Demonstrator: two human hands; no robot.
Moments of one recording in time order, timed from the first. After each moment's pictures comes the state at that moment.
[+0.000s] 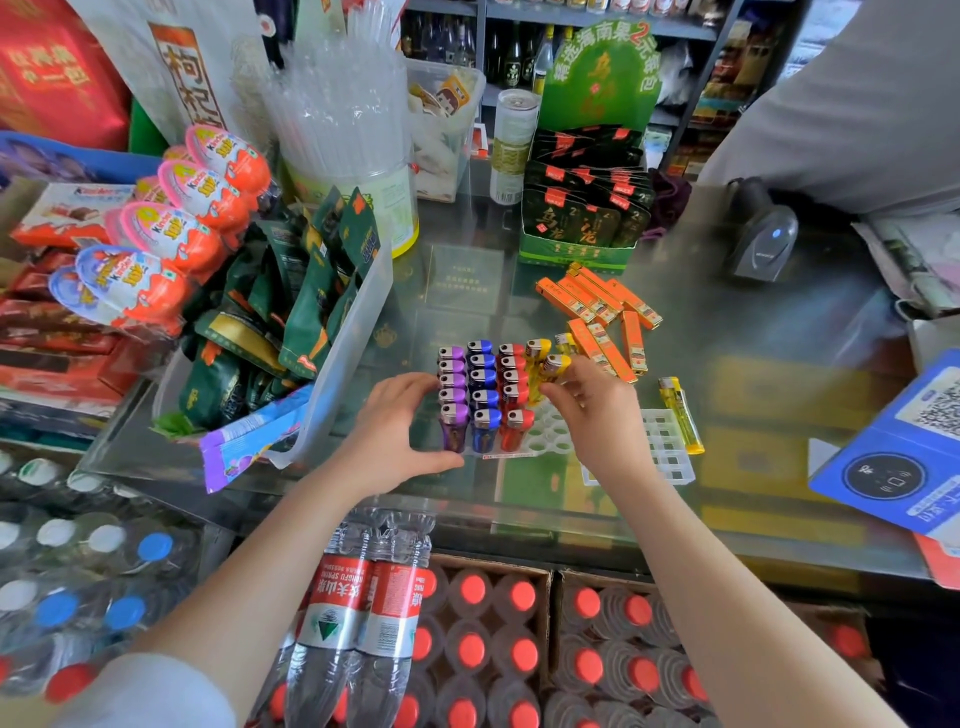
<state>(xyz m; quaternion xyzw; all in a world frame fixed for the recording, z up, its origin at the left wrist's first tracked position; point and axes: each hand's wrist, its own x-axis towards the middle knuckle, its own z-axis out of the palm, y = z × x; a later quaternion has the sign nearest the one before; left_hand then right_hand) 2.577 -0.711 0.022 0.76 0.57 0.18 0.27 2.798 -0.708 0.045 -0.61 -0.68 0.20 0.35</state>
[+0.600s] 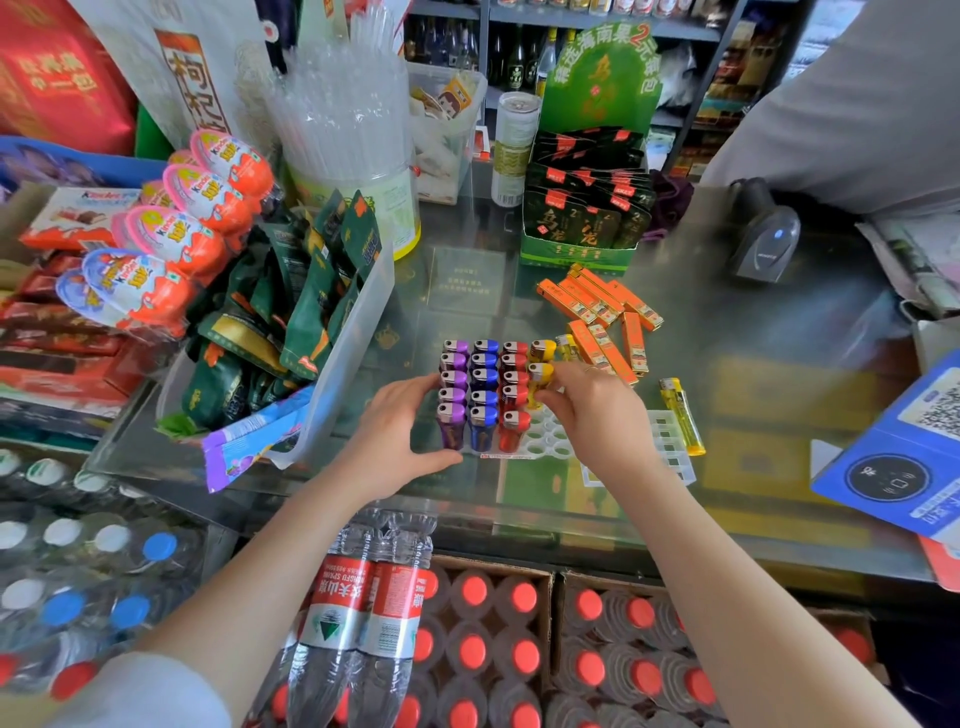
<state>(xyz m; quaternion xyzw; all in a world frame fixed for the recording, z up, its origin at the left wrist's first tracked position) 2.580 -0.717 0.025 0.75 0.56 0.22 0.28 2.803 -0.704 0.045 -0.57 -0.77 0.06 0.27</state>
